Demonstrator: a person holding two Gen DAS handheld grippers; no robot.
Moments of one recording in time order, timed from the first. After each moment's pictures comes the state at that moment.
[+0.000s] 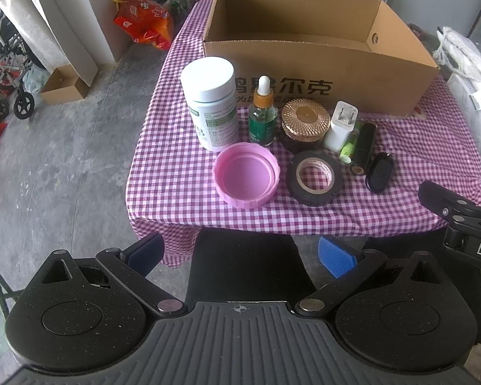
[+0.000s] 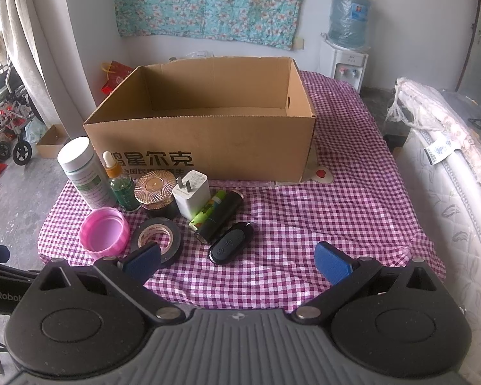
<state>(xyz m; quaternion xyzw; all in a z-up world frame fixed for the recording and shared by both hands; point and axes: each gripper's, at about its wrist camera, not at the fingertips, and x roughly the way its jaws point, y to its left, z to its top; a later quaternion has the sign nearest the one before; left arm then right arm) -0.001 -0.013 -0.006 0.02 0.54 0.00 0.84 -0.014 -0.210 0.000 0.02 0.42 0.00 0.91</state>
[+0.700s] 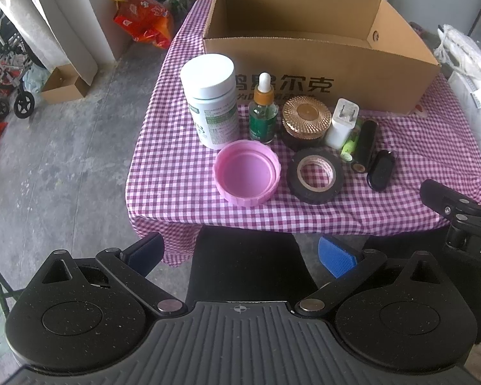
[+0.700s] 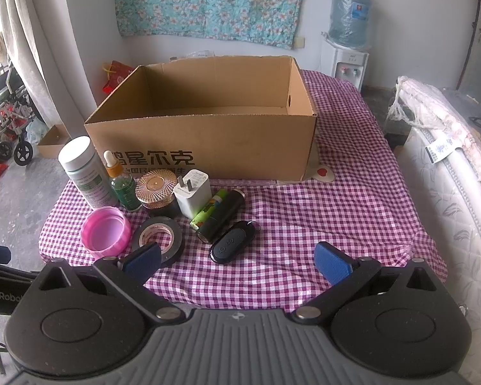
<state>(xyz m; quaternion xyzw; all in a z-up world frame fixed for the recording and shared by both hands) -0.003 -0.011 -0.007 0.02 0.54 0.00 0.84 -0.014 -0.209 -0.001 0.02 0.42 0.00 0.91</state>
